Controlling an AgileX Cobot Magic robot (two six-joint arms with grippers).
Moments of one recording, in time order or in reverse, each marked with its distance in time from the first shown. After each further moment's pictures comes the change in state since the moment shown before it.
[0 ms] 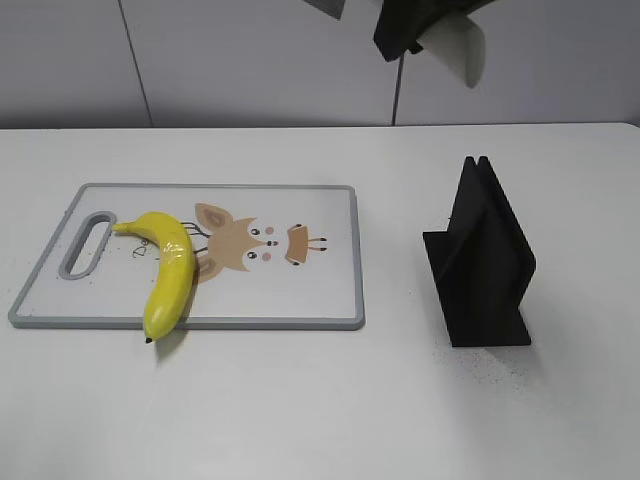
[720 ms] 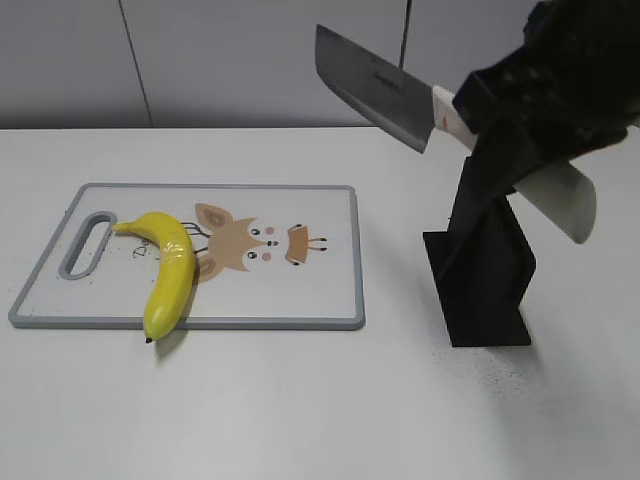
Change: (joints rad) left arm 0.000 -0.455 0.426 0.008 0.006 -0.071; right arm 0.000 -0.260 0.449 -0.004 -0.035 0.117
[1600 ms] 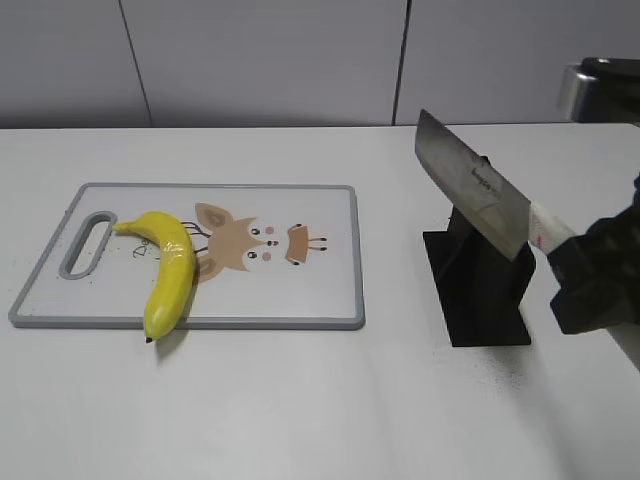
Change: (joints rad) left arm 0.000 -0.345 0.266 0.002 -0.013 -0.039; right arm 0.000 -0.279 0.430 -0.050 -0.151 0.217
